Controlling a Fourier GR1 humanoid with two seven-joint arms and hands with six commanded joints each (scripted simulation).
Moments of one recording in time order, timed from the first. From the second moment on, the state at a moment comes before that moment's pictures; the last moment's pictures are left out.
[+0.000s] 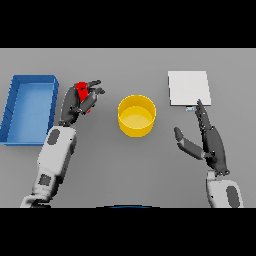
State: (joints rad) left arm -0.57 0.00 0.10 -0.86 -0.09 0.06 -0.25; right arm 0.08 -0.08 0.09 -1.69 0.16 0.00 -0.09
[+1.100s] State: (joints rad) left arm -0.71 0.20 -0.24 -1.04 -0.49 -0.08 0.02; right arm 0.07 -0.09 0.12 -1.70 0.23 -0.02 -0.09
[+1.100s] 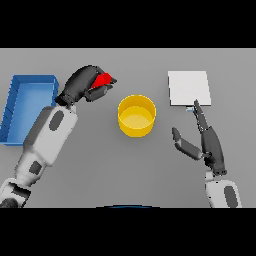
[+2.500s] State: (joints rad) left arm -1.19 0.25 -0.93 -0.78 -1.22 -0.35 -0.17; right arm 0.10 -0.05 0.11 -1.70 0.20 -0.04 -0.10
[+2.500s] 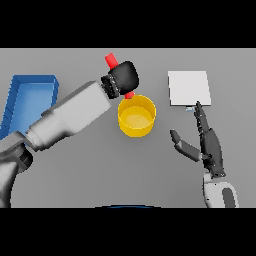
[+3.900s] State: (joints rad) left arm -1.65 0.50 -0.38 -0.24 -0.89 -0.29 -0.07; right arm 0.06 -0.05 0.11 -1.67 0.18 -0.01 -0.14
